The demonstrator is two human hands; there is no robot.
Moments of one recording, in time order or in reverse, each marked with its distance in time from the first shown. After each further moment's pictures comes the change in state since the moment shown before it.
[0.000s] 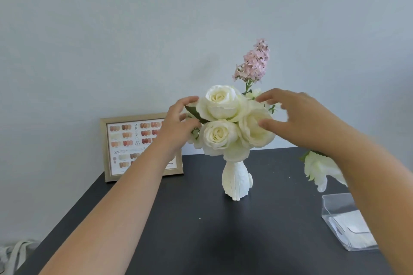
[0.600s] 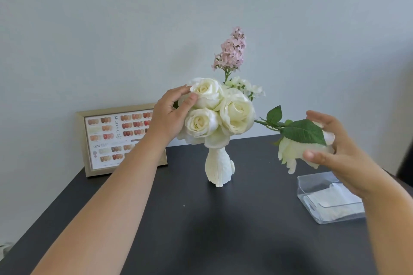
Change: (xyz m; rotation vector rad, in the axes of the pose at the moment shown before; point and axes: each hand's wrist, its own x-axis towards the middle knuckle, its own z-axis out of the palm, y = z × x) left_hand 0.008 -0.005 0.027 0.081 0.071 0.264; right_hand -0.105 0.091 0.002 0.825 0.055 0.190
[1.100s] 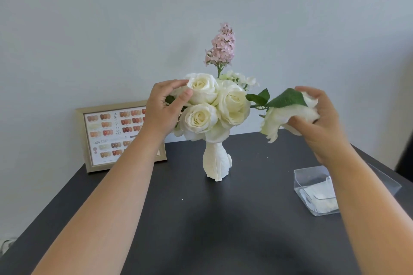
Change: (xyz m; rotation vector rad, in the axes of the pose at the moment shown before) left_hand -0.002 0.001 -0.004 0.036 0.066 0.070; right_hand 0.042 0.002 0.020 0.073 0.253 -0.219
